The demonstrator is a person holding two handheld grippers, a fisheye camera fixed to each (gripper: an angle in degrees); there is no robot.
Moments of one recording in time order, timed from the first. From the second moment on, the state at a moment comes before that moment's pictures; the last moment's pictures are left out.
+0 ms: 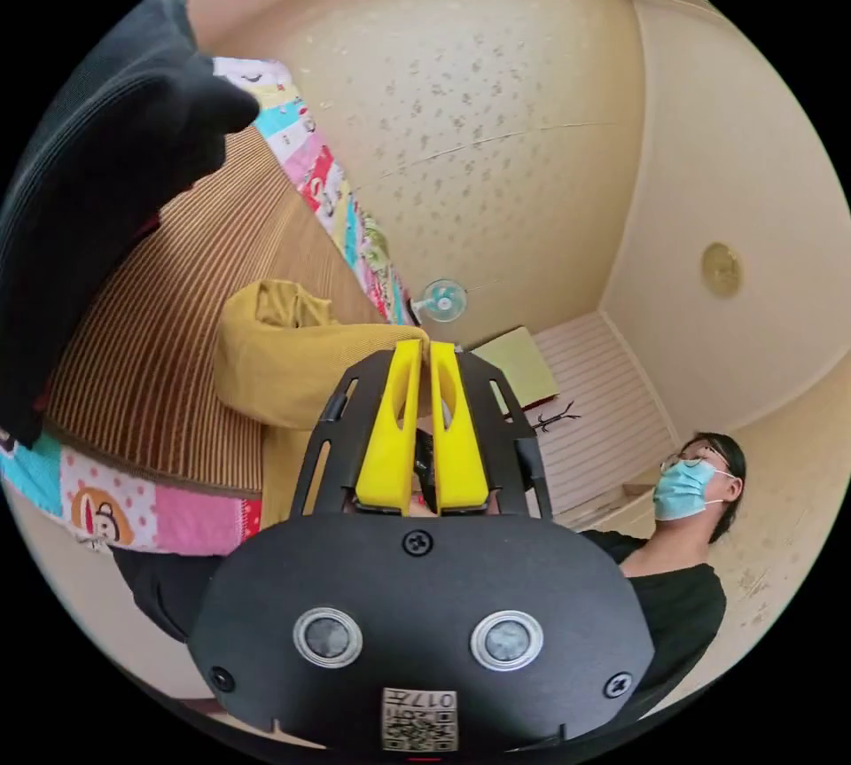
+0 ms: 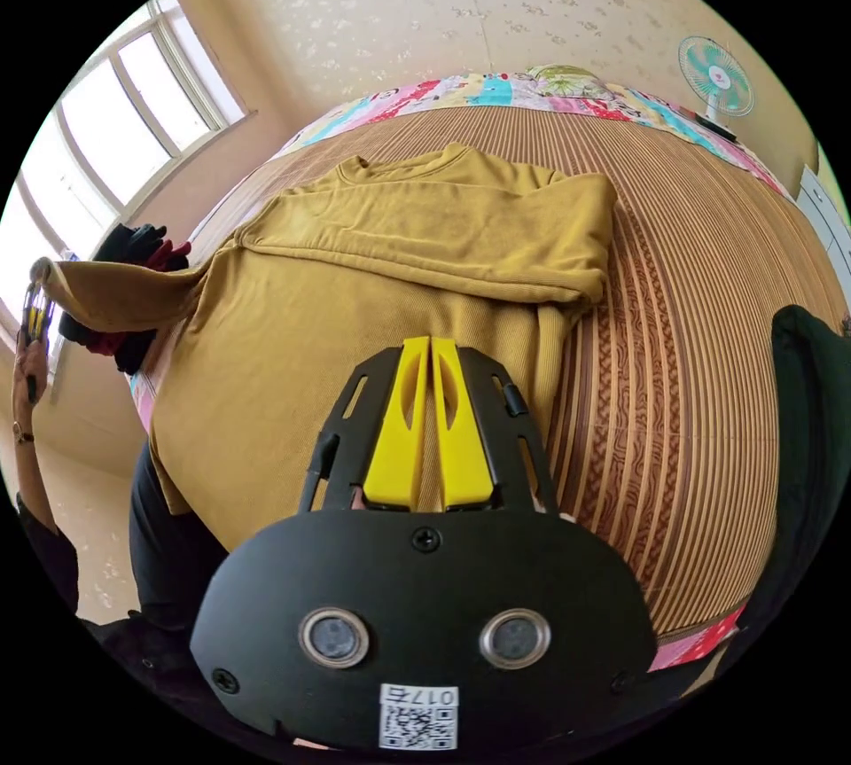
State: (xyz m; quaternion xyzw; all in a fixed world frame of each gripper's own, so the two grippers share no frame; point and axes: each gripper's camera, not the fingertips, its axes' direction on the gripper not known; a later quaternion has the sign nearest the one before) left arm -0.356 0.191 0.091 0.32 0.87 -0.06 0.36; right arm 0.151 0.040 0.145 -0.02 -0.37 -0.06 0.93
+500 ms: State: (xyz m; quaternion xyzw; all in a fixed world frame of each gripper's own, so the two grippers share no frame) left arm -0.164 0.066 -0.214 0.29 0.85 0.19 0.40; right arm 0.161 0.043 0.180 -0.01 -0.40 -0.05 0.92
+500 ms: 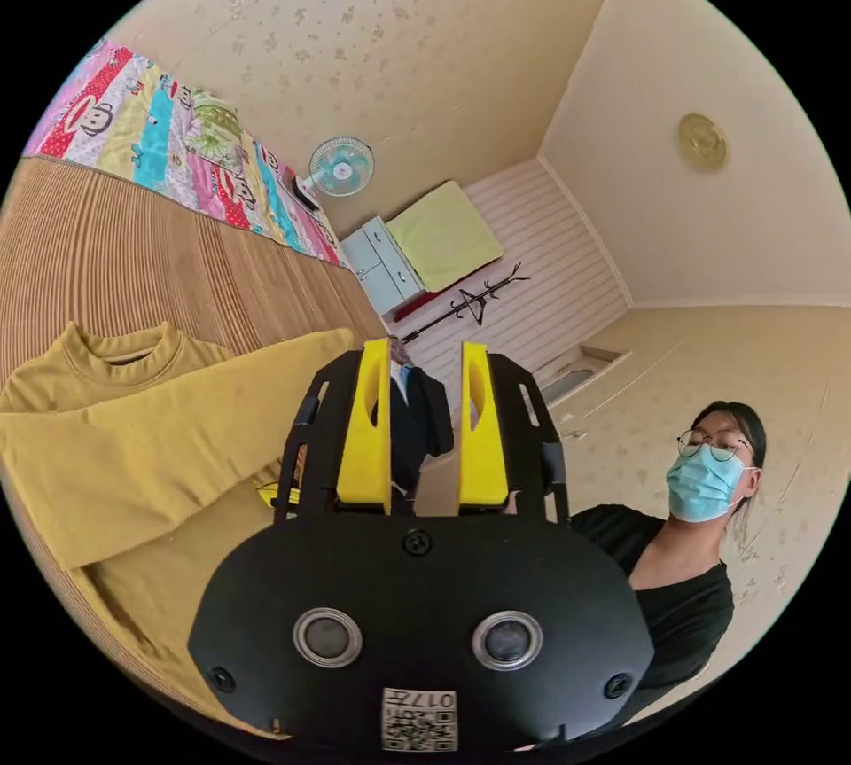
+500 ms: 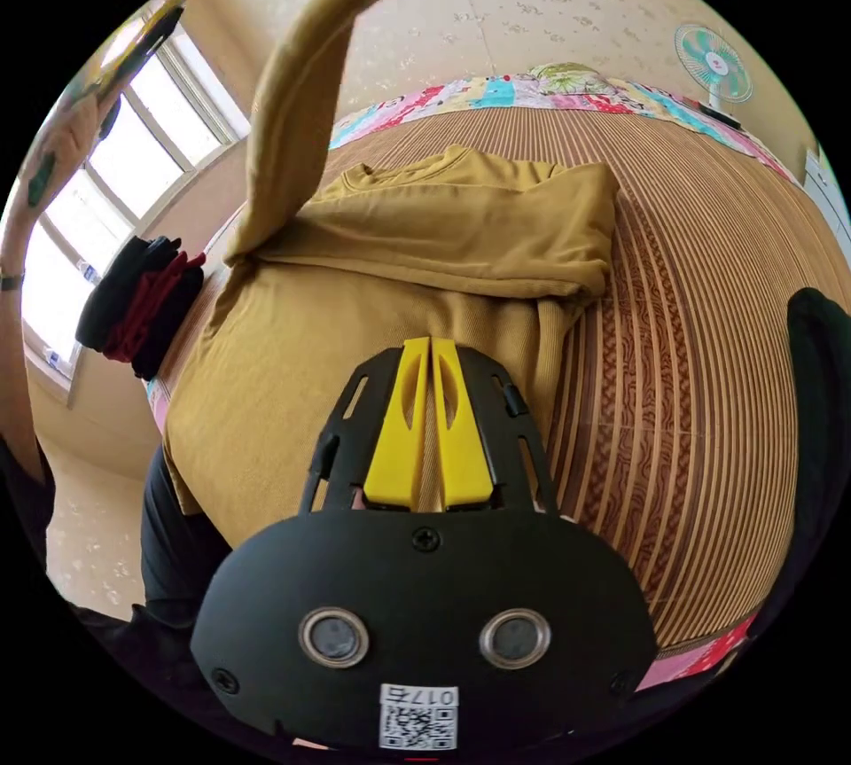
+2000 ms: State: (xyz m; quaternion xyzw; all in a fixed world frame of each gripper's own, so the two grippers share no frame) left arm -0.158 0.254 -0.001 0.25 0.73 0.02 0.63; right arm 0.289 0.091 0.149 -0.02 -0.42 0.00 0.91
